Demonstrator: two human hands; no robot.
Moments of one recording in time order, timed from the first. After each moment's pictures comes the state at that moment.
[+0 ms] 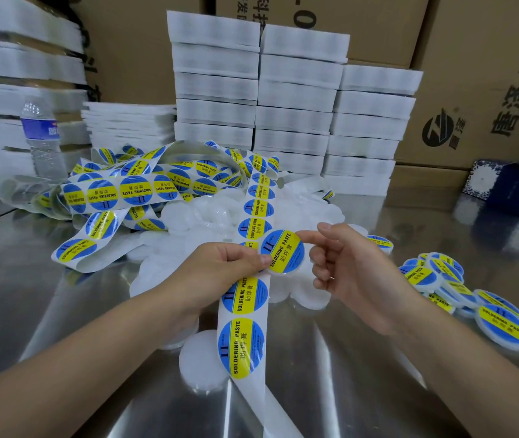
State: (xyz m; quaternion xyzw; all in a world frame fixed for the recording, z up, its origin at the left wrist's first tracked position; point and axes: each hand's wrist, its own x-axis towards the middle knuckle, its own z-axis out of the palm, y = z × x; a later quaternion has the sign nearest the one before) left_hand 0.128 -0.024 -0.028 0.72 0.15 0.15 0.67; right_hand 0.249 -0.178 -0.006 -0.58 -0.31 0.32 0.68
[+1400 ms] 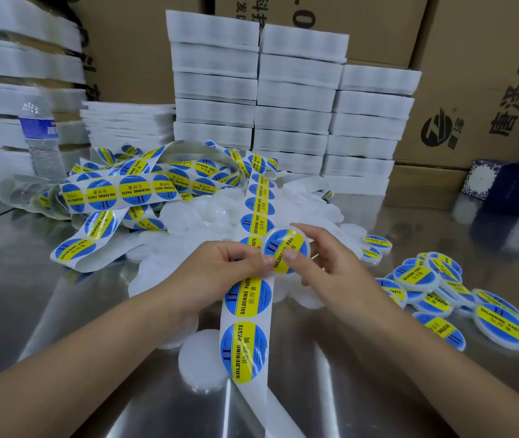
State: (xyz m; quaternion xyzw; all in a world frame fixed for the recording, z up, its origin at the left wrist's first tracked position) left_hand 0.126 -0.028 -0.024 0.72 0.14 0.15 0.66; right_hand 0.238 -0.172 -0.023 -0.72 -0.44 0.08 0.53
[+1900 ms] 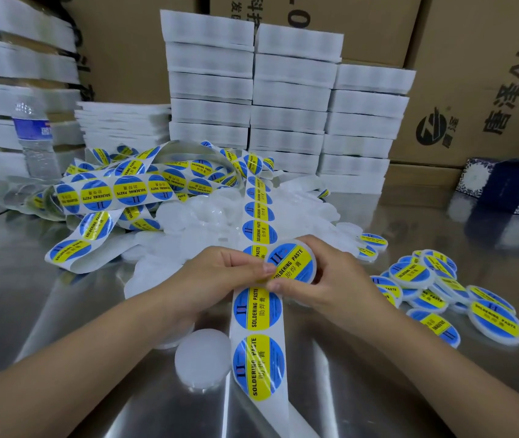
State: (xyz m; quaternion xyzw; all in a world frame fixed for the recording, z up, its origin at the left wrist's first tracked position) left_hand 0.122 -0.032 -0.024 0.71 0.12 0.10 0.69; right_hand 0.241 -0.178 -0.026 -0.71 -0.52 0.03 0.47
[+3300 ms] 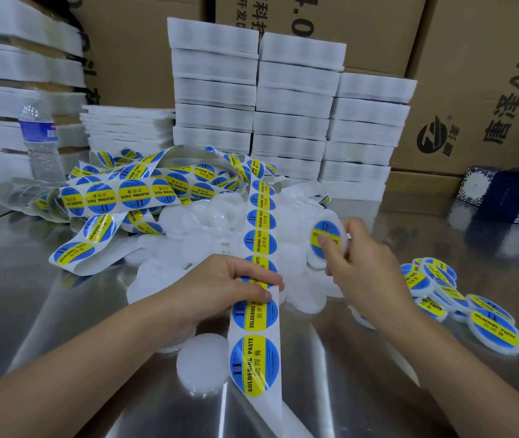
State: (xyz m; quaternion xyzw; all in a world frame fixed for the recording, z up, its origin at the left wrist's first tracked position) left_hand 0.125 -0.030 -0.025 0.75 0.15 0.08 0.64; right_hand 0.263 -0.181 -0.015 -0.85 -0.35 -0.17 0.35
